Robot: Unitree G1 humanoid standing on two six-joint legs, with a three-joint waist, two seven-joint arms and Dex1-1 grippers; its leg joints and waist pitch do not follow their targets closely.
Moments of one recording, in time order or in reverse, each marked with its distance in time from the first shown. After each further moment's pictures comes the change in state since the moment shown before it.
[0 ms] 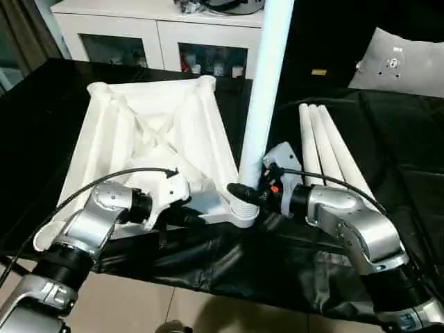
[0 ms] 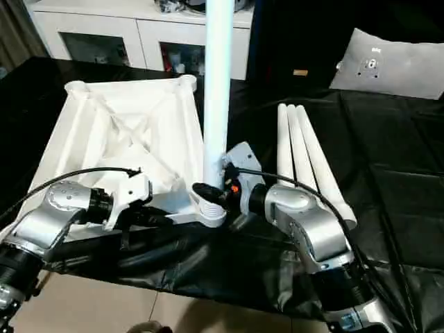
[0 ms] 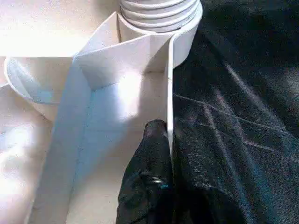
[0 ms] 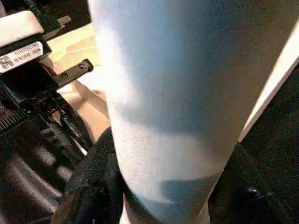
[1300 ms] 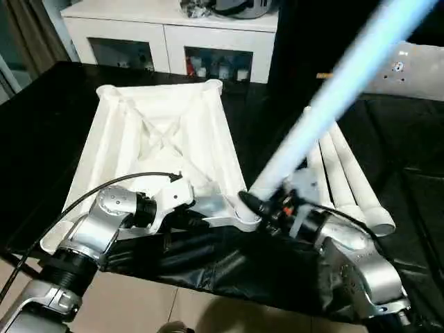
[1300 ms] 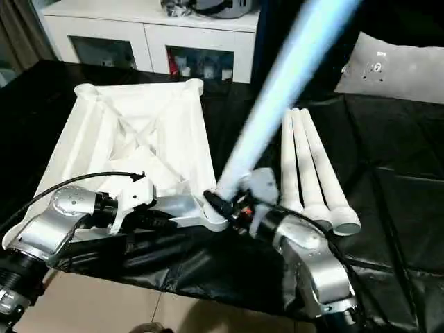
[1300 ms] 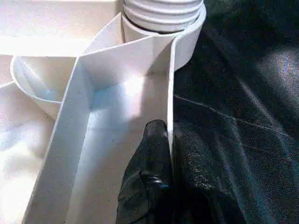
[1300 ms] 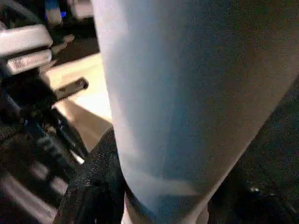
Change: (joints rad) left arm 0.023 -0.026 0.004 -0.007 0.014 -0.012 0.033; right arm 0.251 0.045 -0.030 0.006 -0.066 -0.390 -0.023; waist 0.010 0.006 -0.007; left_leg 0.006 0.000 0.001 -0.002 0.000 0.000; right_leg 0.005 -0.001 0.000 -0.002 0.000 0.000
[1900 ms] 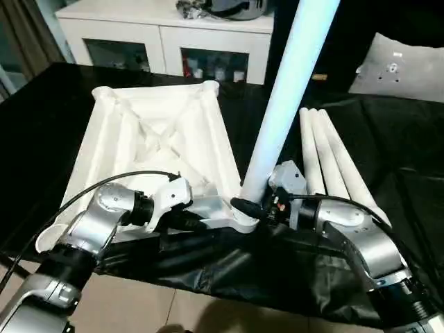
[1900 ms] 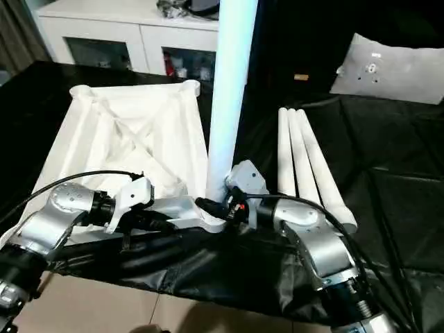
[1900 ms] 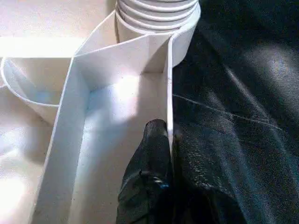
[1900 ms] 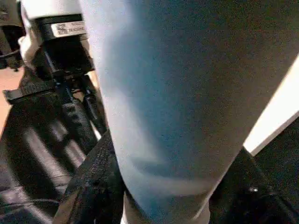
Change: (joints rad) left arm -0.083 -0.011 -0.019 0.145 0.000 -0.053 -0.083; right arm -0.148 -0.096 0.062 0.069 -0.018 0.071 0.200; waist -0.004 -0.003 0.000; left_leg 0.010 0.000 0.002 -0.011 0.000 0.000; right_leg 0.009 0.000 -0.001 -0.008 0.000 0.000
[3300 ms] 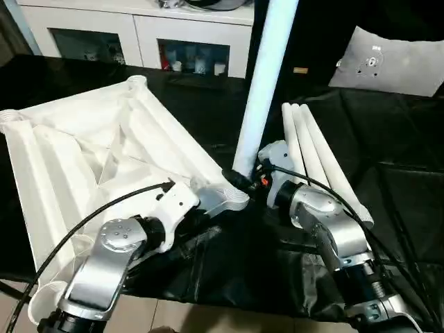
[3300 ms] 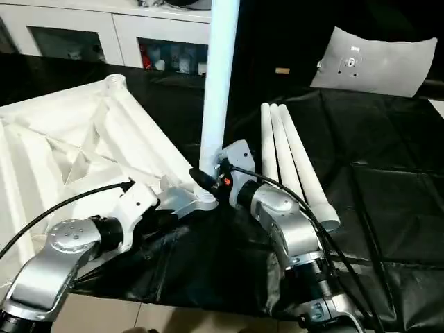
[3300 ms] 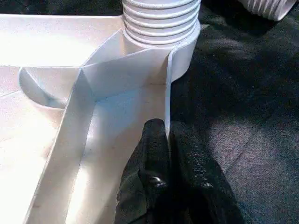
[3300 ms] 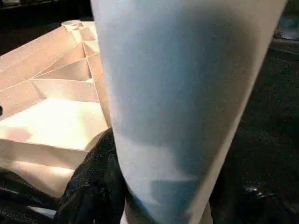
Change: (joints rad) left arm 0.397 -0.164 0.124 -0.738 0.121 0.524 0.508; right arm -0.116 0.245 -0.090 0.205 -0.033 -0.007 -0.238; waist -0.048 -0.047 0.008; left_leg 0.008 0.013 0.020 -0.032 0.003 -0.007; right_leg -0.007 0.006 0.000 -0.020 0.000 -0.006
